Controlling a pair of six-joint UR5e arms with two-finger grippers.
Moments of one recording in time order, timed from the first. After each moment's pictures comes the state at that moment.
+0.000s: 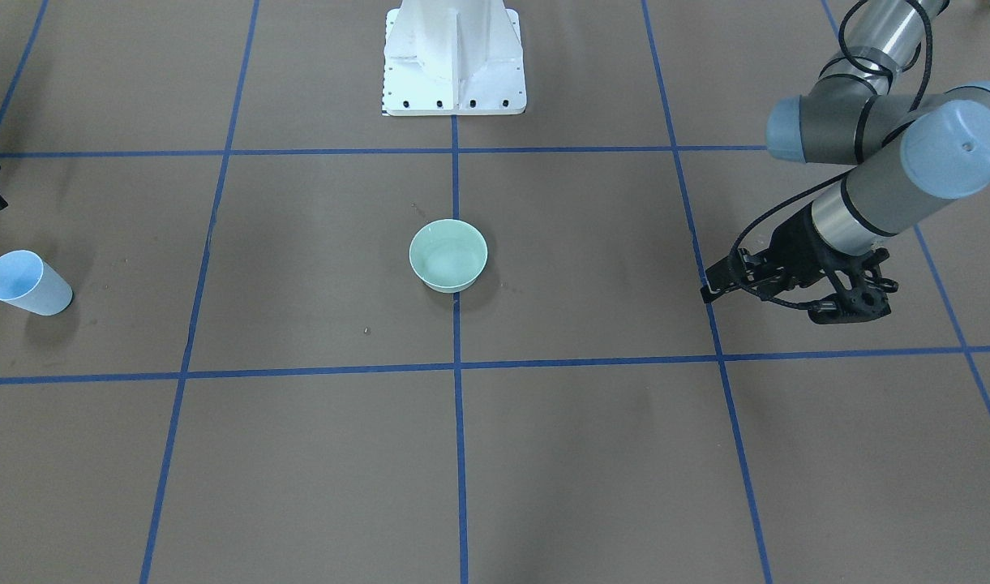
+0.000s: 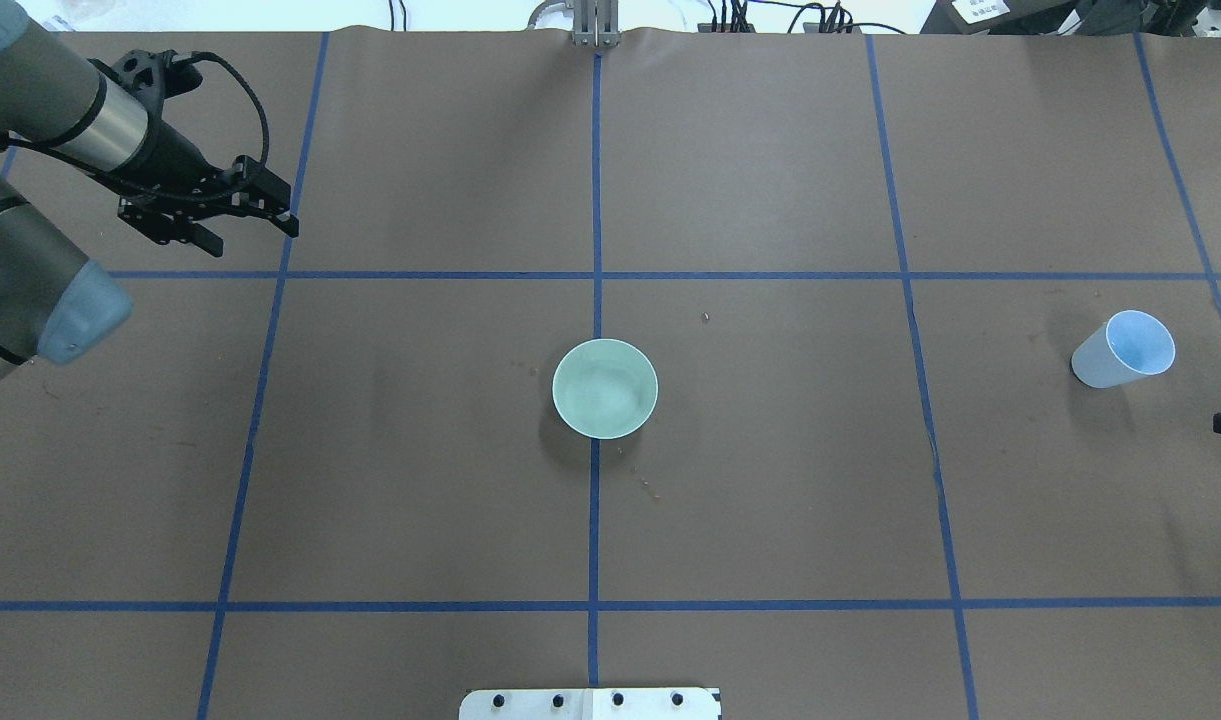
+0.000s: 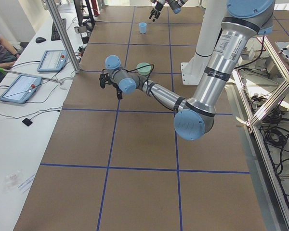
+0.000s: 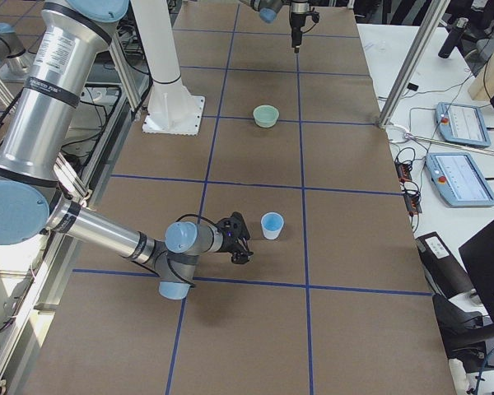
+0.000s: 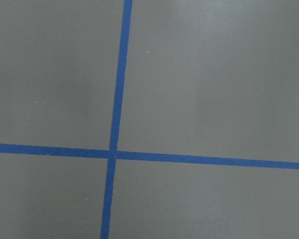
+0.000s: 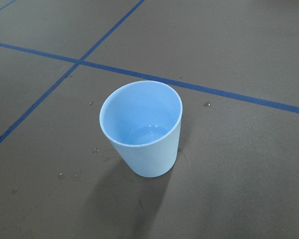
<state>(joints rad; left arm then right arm) -0.99 -1.97 -1.61 -1.93 -2.36 -1.06 1.04 -1.92 1.37 0.20 1.99 0.76</state>
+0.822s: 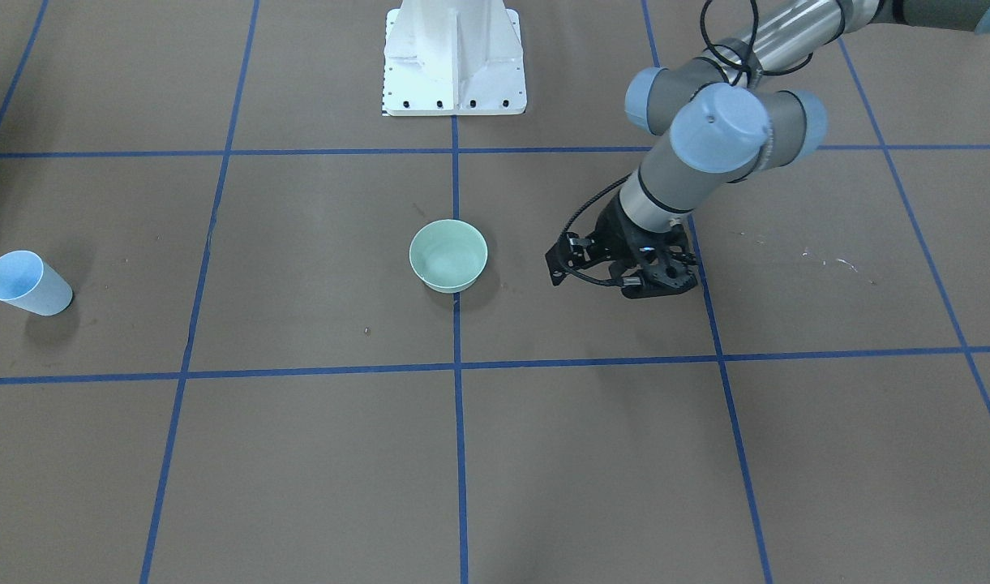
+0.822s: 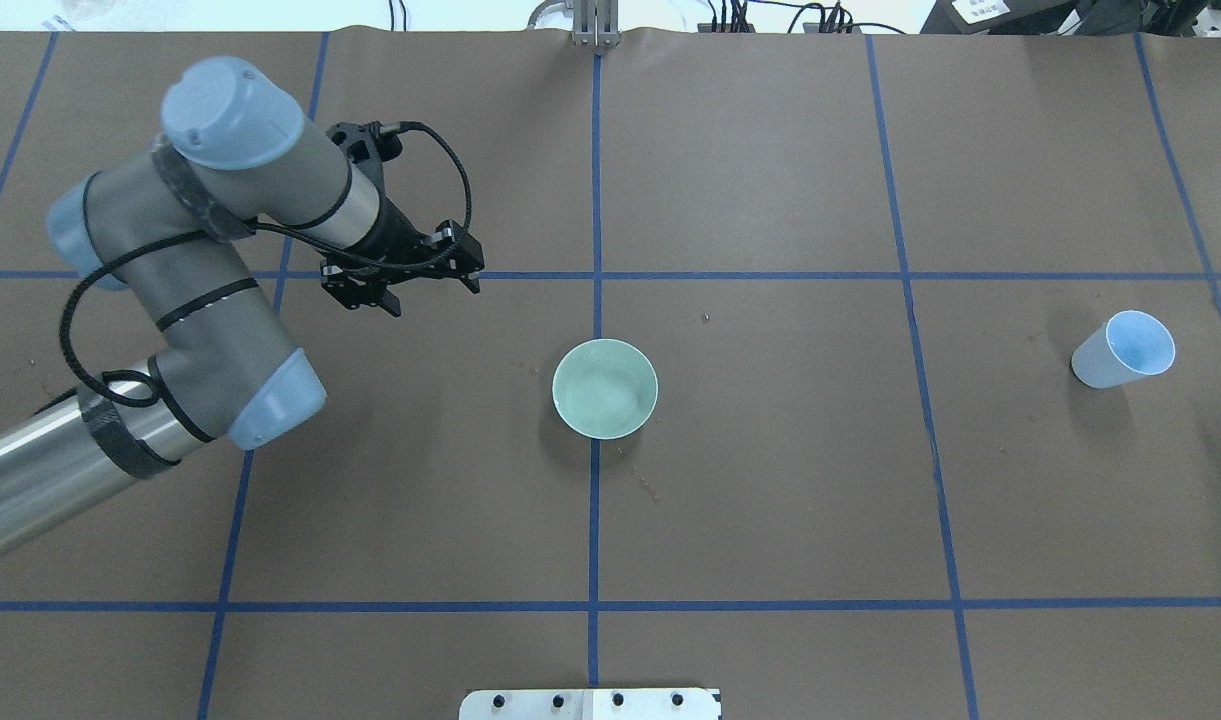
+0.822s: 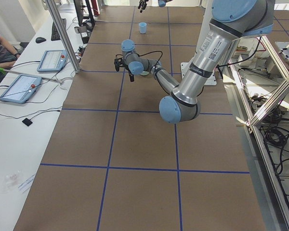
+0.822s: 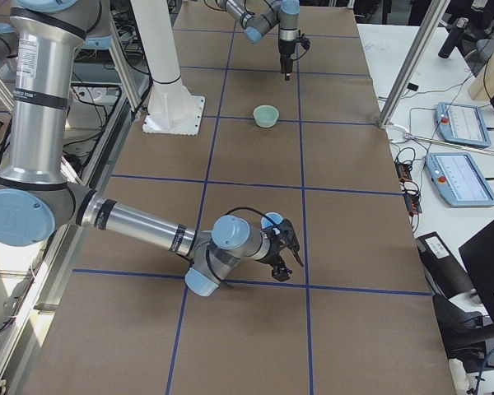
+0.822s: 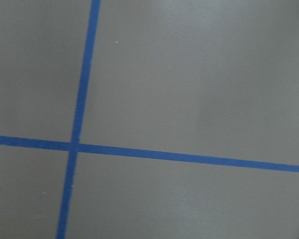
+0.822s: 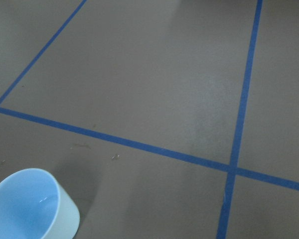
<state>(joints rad) -0.72 -2.19 -1.60 -1.82 -2.14 -1.33 1.40 -1.70 1.38 -0.38 2.22 0.43</state>
